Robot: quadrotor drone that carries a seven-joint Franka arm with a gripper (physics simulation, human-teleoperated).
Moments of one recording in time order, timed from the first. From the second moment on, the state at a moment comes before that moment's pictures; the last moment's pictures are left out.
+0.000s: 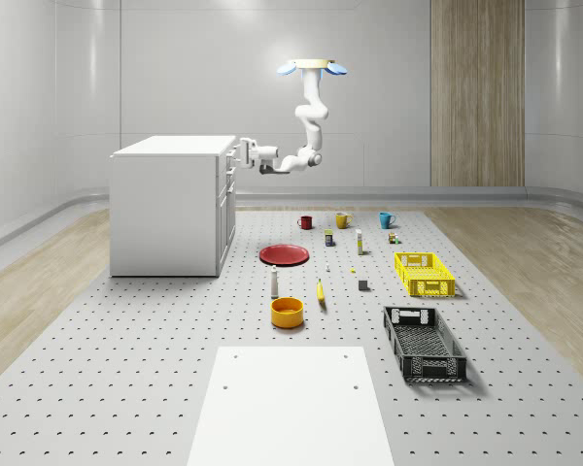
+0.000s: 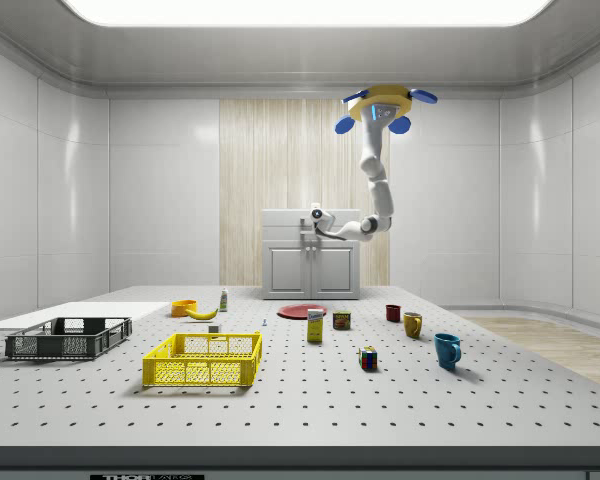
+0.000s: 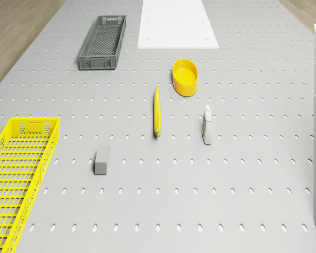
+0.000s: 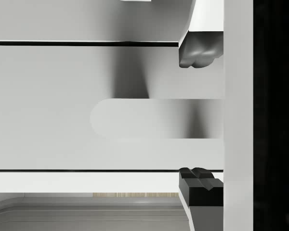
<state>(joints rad) 0.48 -0.28 0.41 -2.15 2.02 2.35 0.32</state>
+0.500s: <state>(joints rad) 0.46 -0.27 0.43 -2.13 2.03 2.36 0.32</state>
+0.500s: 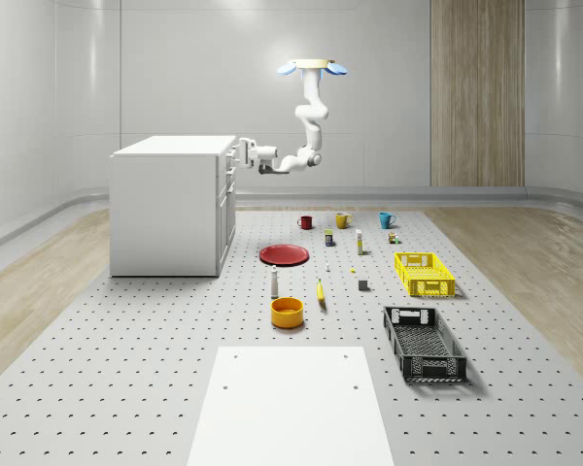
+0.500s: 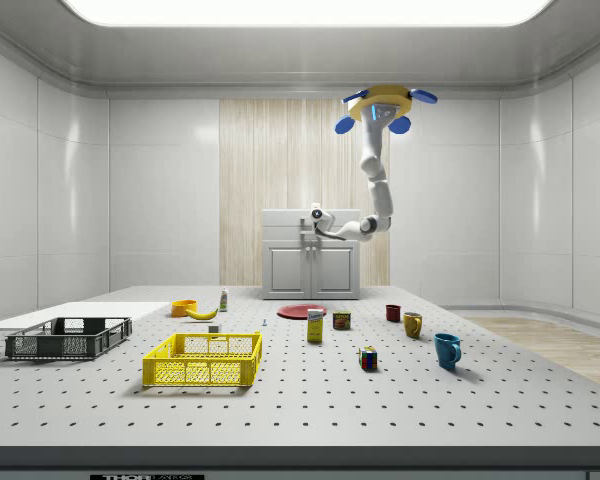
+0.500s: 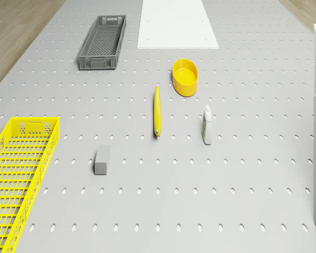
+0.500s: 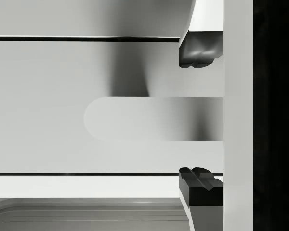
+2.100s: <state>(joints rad) 0.40 -0.23 0.46 -2.10 2.01 2.34 0.33</state>
